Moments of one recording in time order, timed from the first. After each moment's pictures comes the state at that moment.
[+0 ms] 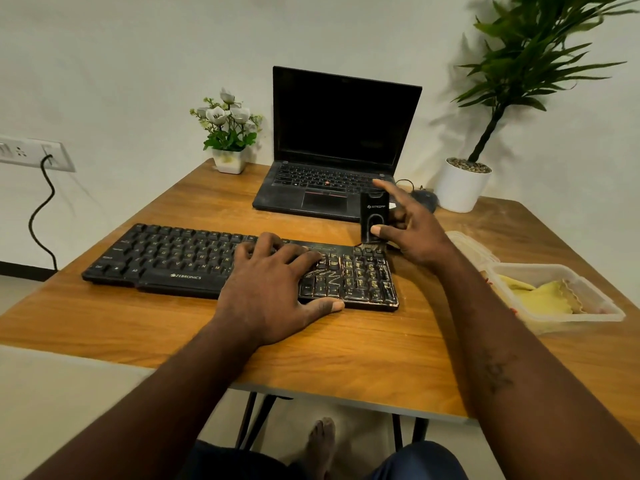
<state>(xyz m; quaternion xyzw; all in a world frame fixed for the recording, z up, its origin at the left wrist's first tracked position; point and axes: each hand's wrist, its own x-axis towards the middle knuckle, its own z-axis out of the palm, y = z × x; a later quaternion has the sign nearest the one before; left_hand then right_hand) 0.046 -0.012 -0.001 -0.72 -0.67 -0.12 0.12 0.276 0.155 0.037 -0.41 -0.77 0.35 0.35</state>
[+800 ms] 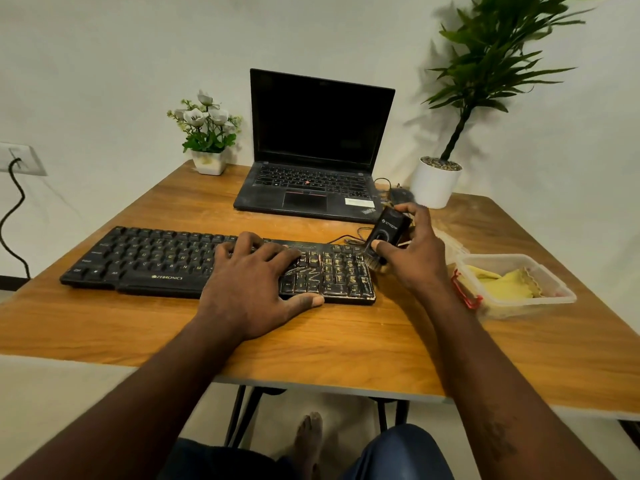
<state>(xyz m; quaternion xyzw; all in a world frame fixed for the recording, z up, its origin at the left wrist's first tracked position) 0.047 -0.014 0.001 -0.71 -0.68 -0.12 0.12 0.298 0.094 0.023 -0.54 -0.67 0.23 0.45</state>
